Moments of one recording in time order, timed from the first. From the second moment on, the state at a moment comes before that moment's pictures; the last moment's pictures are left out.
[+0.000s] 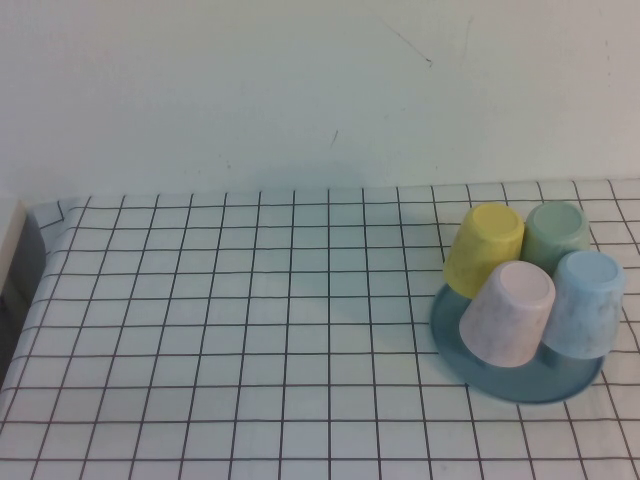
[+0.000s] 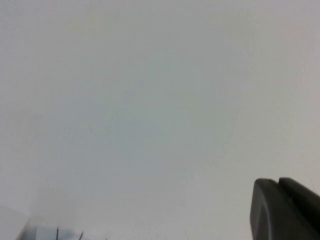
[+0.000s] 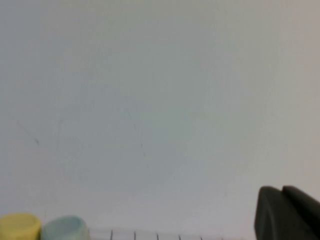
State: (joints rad) right arm -0.04 0.00 -0.23 -0.12 0.15 0.00; left arm 0.00 -0.01 0.02 -0.17 -0.26 -0.29
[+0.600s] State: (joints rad) right arm -0.04 0.75 -0.80 0.27 0.84 -0.65; left arm 0.00 0.24 -0.42 -0.07 0.55 -0.08
